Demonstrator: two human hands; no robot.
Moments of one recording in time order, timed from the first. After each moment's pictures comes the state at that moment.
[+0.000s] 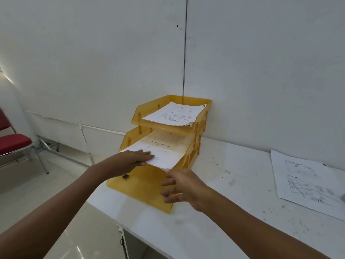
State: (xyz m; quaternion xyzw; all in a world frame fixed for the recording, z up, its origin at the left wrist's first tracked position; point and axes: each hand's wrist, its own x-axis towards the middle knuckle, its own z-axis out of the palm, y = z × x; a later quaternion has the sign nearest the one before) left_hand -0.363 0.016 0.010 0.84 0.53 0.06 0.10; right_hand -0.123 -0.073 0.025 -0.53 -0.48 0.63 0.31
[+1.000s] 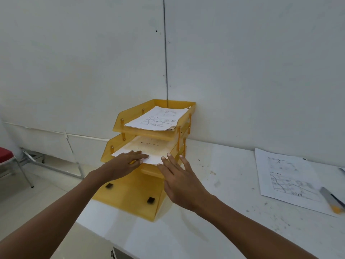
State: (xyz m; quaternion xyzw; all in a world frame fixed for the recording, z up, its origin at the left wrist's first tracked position) left_hand -0.330 0.052 -0.005 0.80 0.57 0.11 0.13; right_hand -0.071 -0.029 -0.026 -0.40 -0.86 -0.22 0.21
